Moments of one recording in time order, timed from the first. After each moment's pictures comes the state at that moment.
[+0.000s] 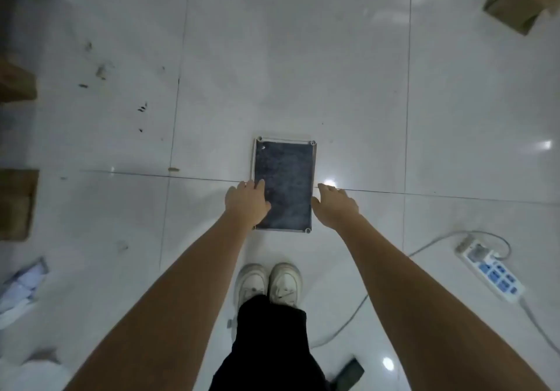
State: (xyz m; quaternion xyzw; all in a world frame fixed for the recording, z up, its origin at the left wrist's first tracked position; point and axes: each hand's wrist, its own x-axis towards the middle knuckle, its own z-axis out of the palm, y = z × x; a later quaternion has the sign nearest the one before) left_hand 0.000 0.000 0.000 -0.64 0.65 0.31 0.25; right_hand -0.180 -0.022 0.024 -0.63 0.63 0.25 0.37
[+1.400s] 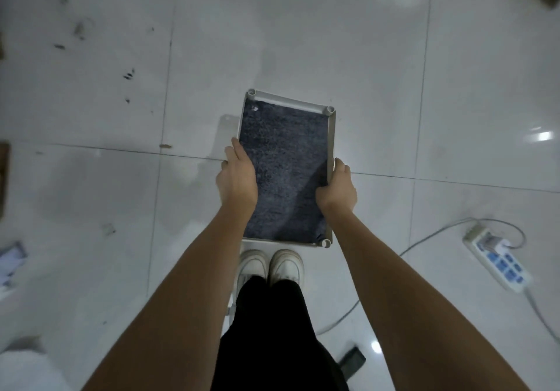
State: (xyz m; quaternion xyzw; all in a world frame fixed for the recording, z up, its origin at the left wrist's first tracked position) left_hand 0.013 0.017 -0.024 -0.80 0.53 0.24 0.15; right_hand -0.157 0.004 -0.013 -0.51 0.78 0.06 0.37
